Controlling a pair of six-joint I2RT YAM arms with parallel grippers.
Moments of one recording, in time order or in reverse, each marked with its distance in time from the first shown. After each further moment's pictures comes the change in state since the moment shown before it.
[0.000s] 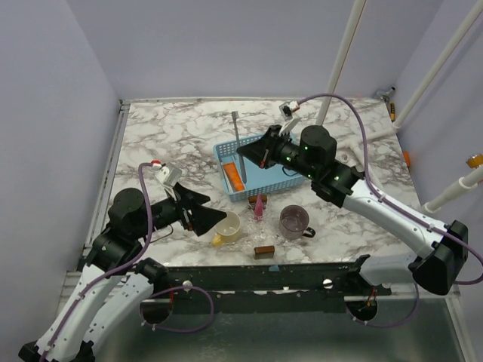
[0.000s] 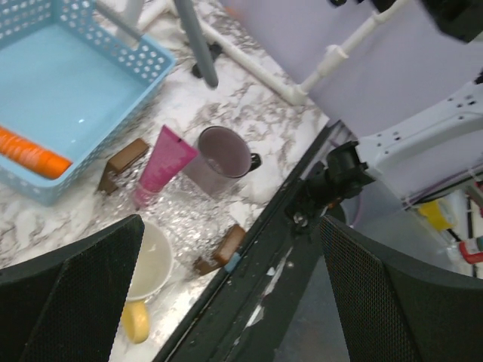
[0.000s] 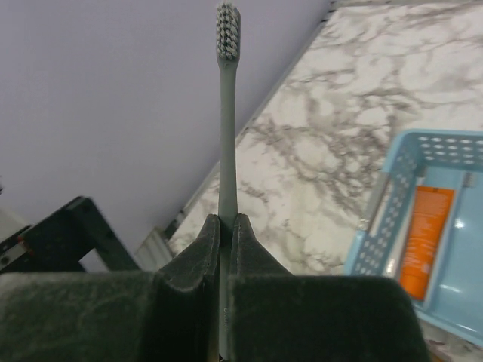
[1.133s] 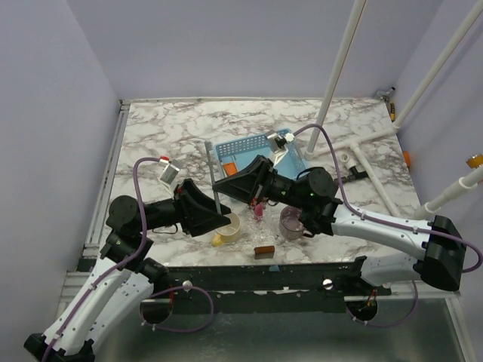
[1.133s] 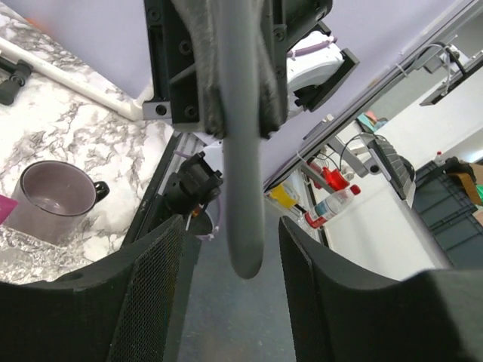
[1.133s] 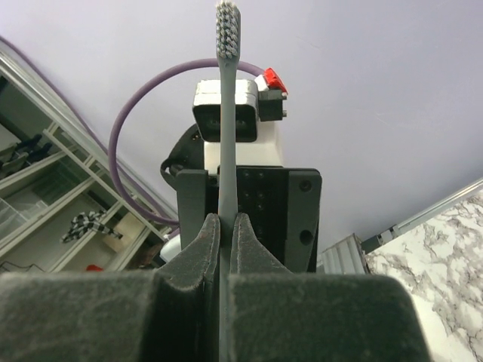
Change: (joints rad) left arm 0.000 0.035 -0.141 0.602 0.354 -0.468; right arm 0.261 -0.028 -0.290 0.795 -0.209 0.333
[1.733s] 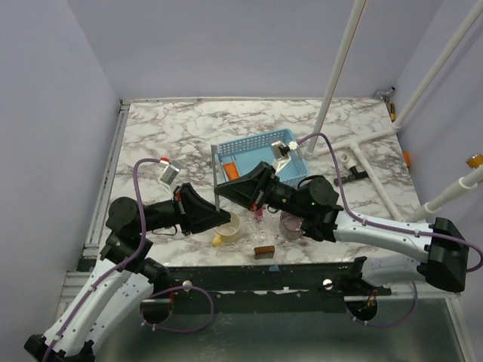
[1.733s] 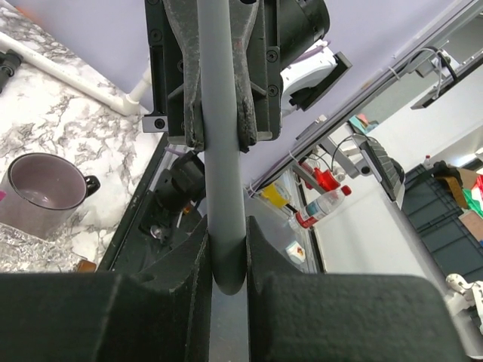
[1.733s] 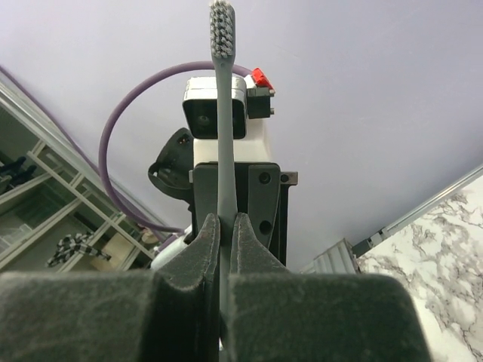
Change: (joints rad) left arm 0.000 -0.016 -0.010 0.008 0.008 -0.041; right arm 0.044 -0.032 -0.072 0.022 0.139 -0.020
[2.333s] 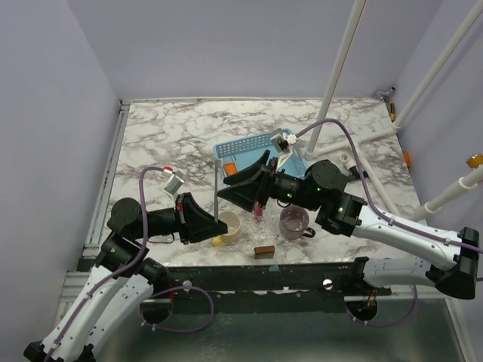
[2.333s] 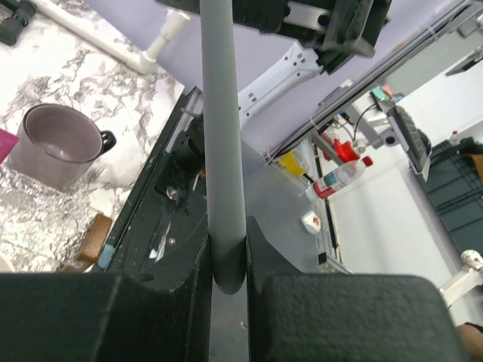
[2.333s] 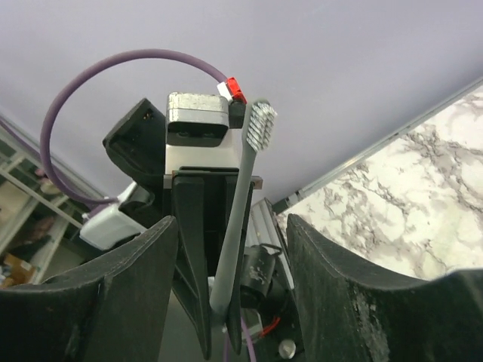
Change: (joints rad) left arm 0.000 -0.053 0.001 -0.209 0.028 0.126; right arm -0.002 -0.092 0.179 -0.481 -0.019 -0.273
